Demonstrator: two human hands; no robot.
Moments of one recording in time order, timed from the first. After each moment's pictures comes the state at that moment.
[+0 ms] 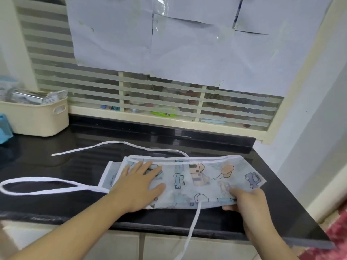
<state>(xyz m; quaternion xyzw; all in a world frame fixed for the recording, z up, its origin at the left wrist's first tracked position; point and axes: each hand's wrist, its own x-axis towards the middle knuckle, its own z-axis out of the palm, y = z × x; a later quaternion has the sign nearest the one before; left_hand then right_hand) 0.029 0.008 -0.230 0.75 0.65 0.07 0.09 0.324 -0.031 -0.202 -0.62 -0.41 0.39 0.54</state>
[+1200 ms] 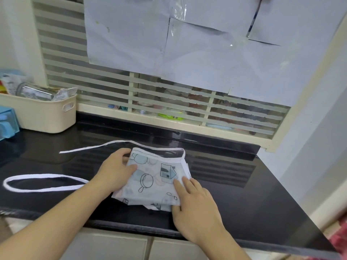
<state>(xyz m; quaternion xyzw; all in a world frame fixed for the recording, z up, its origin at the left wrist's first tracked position) -0.041 0.013 -0.199 0.53 0.68 0.39 0.31 0.205 -0.029 -0.220 -0.57 -0.82 0.01 0.04</state>
